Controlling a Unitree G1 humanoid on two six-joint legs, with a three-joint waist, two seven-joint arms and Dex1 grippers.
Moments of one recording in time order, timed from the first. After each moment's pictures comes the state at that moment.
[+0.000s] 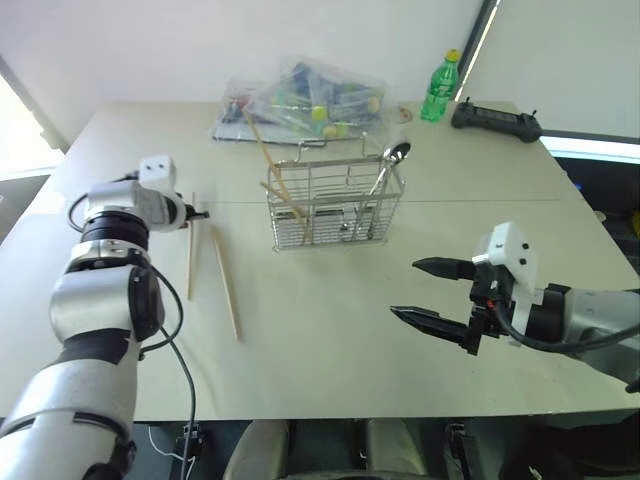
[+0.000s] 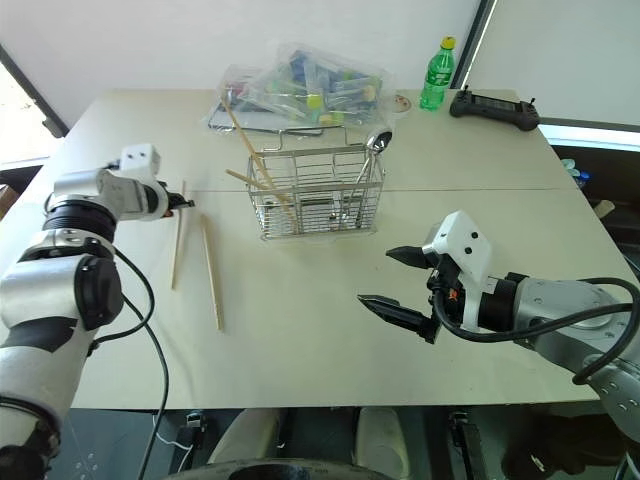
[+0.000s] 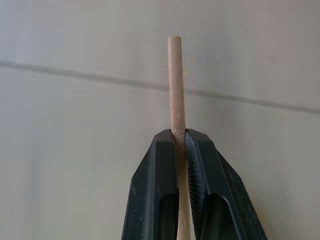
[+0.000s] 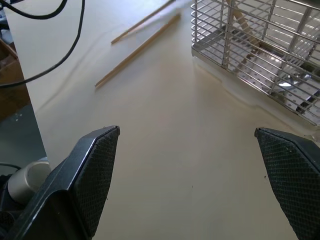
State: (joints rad) left arm -1.19 0.58 0.23 1.14 -0.12 0.69 -0.23; right arm -0.04 -0.98 -0.34 -0.78 1.09 0.95 0.54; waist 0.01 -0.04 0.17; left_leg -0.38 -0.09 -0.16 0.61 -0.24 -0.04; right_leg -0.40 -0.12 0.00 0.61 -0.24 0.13
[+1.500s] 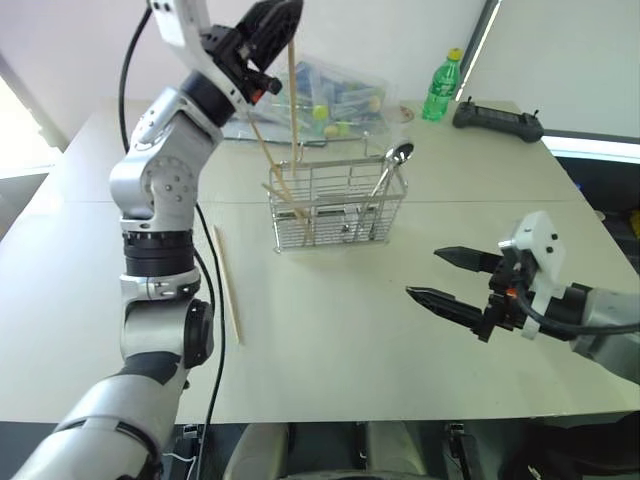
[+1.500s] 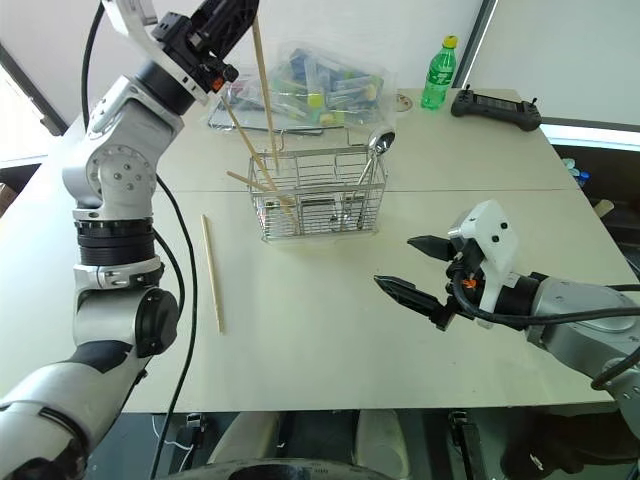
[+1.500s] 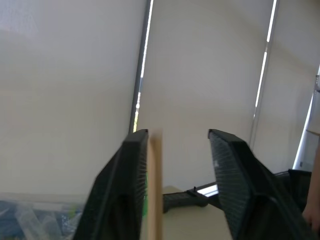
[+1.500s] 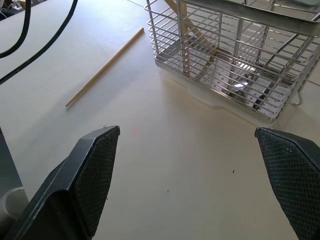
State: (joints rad) left arm -1.05 0.27 0.22 0.14 -0.61 0.45 -0.52; right arm 0.00 -0.97 -0.43 -0.76 1.18 0.95 0.42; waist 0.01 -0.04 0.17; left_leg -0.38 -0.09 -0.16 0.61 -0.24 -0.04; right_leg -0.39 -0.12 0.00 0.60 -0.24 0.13
